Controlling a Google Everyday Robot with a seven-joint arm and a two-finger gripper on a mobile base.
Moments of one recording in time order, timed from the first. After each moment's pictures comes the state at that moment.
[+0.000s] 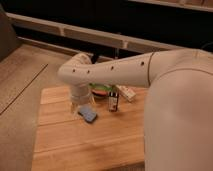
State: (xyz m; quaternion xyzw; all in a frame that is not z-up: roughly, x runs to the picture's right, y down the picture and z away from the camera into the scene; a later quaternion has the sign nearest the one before) arm -0.108 0.103 0.703 -0.26 0.23 0.64 0.68
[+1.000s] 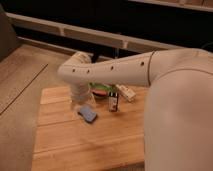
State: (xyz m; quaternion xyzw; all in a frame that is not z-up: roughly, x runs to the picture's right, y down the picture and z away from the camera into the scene) arm -0.115 0.071 0.715 -0.24 0.18 0.62 0.72
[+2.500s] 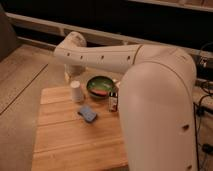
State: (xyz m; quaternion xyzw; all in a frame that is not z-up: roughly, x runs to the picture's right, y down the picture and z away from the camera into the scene) arm -0.143 -0.073 0.786 -0.16 0.04 0.51 0.84
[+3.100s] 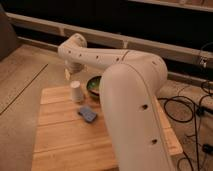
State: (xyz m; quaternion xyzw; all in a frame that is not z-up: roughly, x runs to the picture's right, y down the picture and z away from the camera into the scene) arm -0.177 -0.078 0.853 -0.20 0.02 0.47 0.86
